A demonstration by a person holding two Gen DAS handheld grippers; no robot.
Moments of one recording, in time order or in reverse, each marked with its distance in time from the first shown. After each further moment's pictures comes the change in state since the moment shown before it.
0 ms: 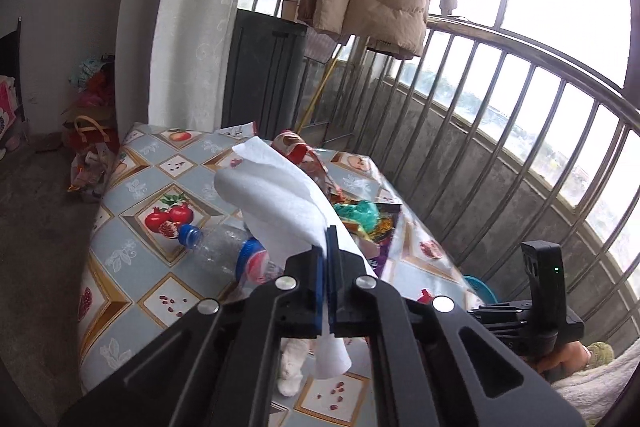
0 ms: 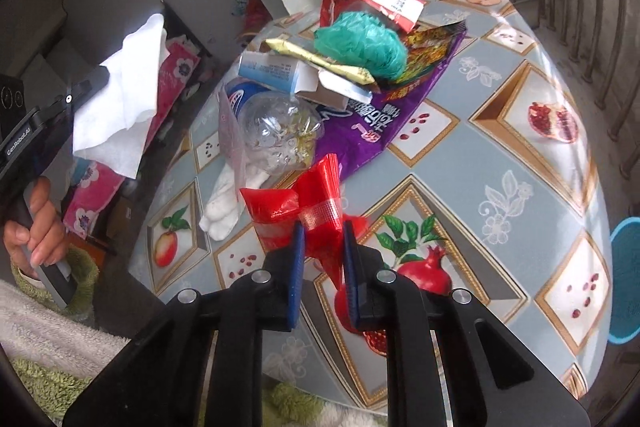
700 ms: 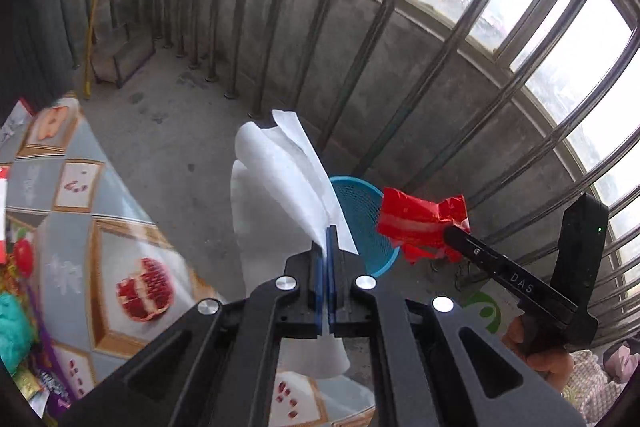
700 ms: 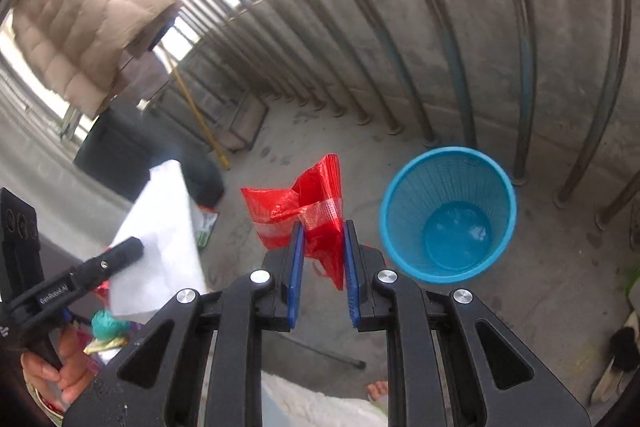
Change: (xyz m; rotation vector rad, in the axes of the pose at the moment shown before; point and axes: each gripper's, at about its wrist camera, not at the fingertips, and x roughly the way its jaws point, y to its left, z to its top) left arm 0.325 -0.361 -0.003 0.374 0.620 -0.396; right arm -0.169 -0.259 -0.093 0.872 -0.531 -0.464
